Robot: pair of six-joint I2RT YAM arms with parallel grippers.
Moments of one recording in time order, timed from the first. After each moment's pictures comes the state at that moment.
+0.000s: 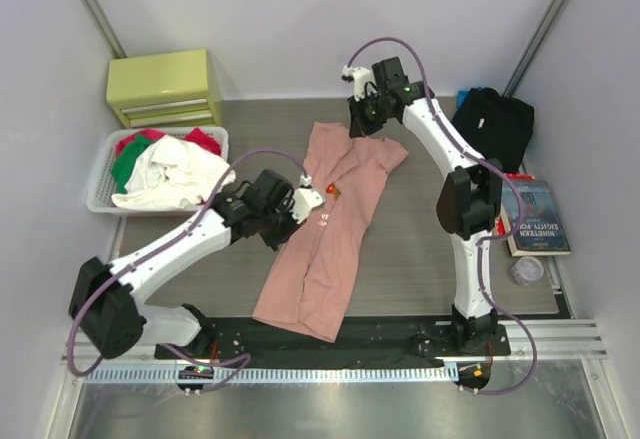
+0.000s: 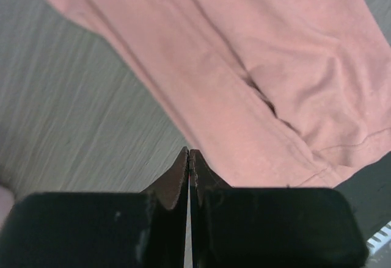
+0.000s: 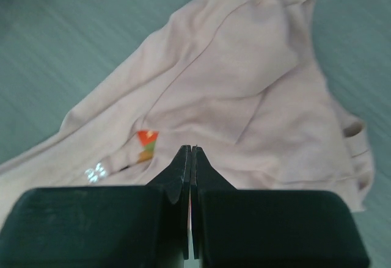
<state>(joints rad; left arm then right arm) -0.70 1.25 1.00 -0.73 0.11 0.26 0.36 2.13 2.06 -0.82 -0.38 -0.18</state>
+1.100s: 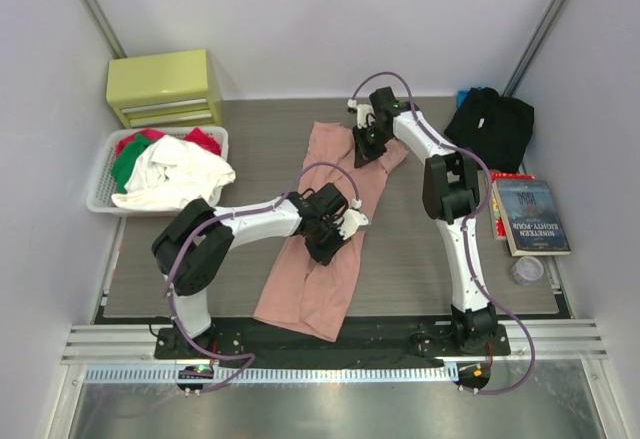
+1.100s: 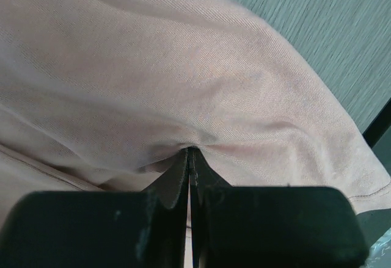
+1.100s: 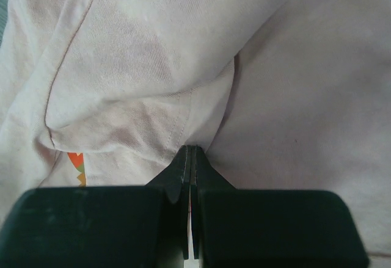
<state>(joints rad) -0.87 1.83 1.16 -0.55 0.31 0.20 0.30 2.47 2.18 -0.86 -0.41 -0.11</state>
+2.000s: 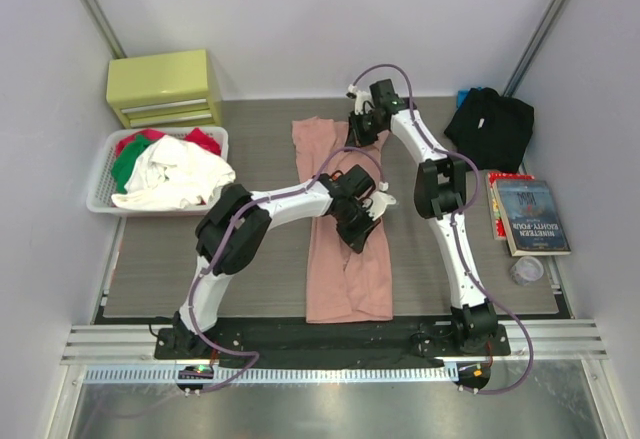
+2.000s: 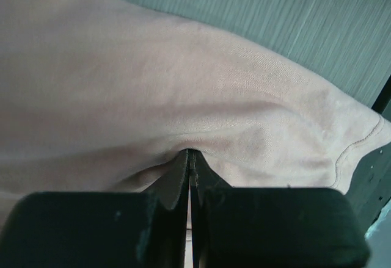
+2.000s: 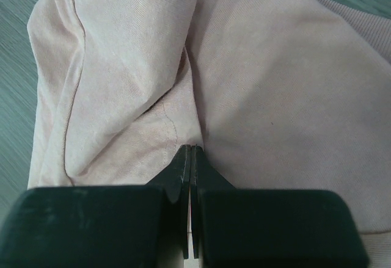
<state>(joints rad) -0.87 2.10 1.50 -0.60 0.46 0.14 0.27 2.72 2.55 -0.83 -0.52 -0.03</state>
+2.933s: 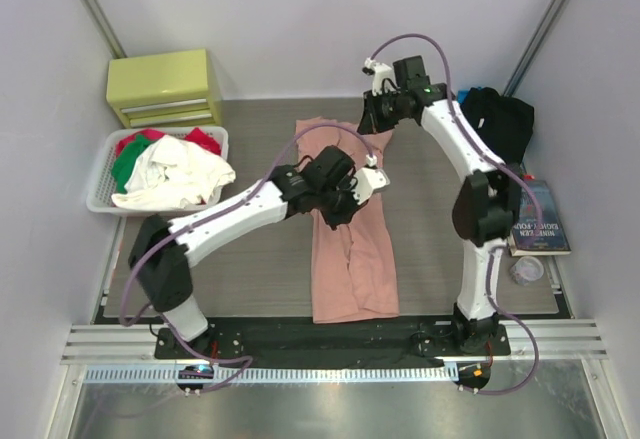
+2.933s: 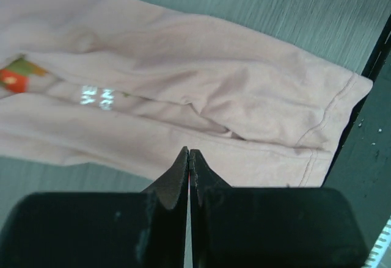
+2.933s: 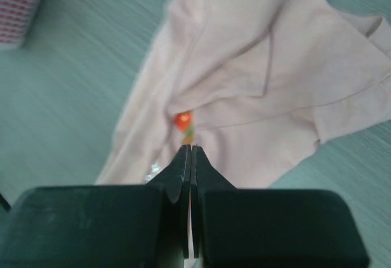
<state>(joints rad) -0.90 1.74 1.47 -0.66 0.25 0.21 0.27 2.16 2.05 -0.74 -0.49 -0.06</state>
